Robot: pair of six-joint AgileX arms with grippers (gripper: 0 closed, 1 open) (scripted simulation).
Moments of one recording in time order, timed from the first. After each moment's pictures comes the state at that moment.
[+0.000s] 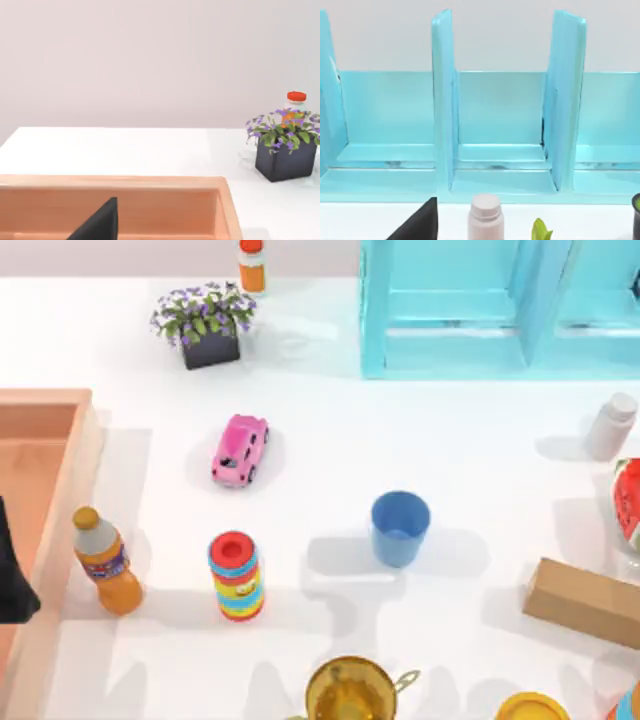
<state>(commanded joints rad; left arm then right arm) 0.00 0.00 0.00 0.00 0.00 0.00 0.00 0.00 0.00 0.00 0.00 0.00</state>
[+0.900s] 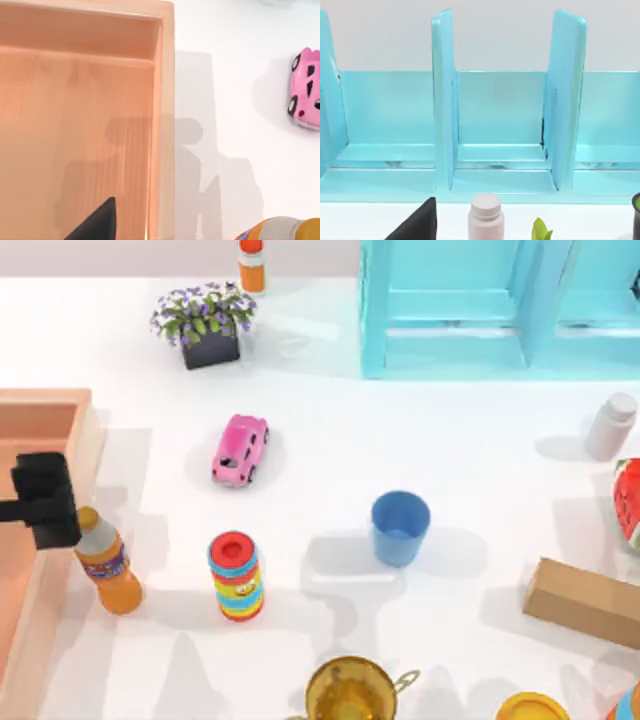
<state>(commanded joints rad) -0.20 0.76 0.63 -0.53 -0.07 -0.22 0.00 0.00 0.00 0.00 0.00 0.00</state>
